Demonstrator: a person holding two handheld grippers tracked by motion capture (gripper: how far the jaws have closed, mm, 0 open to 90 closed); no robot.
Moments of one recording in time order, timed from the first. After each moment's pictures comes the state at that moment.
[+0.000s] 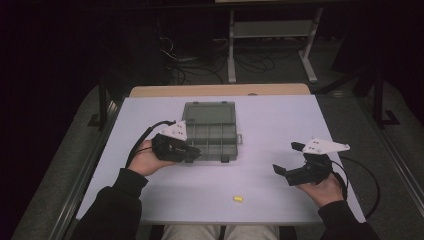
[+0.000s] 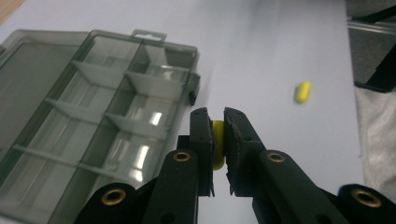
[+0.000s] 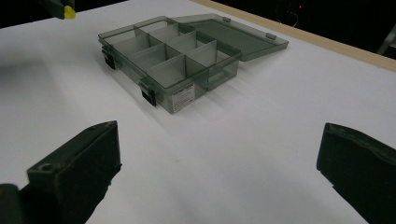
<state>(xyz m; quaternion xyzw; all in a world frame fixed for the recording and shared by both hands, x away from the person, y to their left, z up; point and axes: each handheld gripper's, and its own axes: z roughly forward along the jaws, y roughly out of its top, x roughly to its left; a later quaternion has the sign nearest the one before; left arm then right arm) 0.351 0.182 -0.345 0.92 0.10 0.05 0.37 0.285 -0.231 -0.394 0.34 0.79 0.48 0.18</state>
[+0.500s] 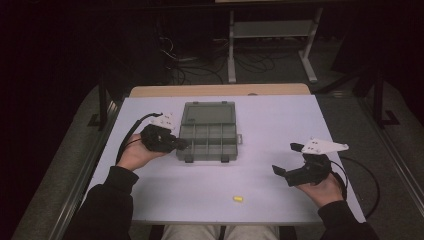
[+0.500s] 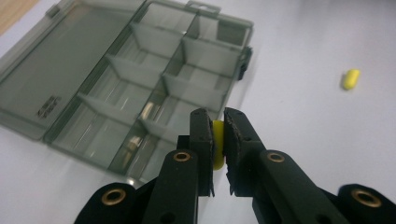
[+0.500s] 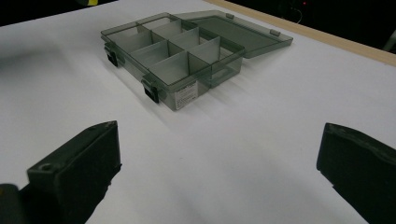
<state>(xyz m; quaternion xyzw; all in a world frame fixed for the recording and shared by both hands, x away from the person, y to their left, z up) 0.380 0.217 -0.354 0.92 0.17 0.06 0.36 0.286 -0.230 -0.395 0.33 0.79 0.48 0.17</state>
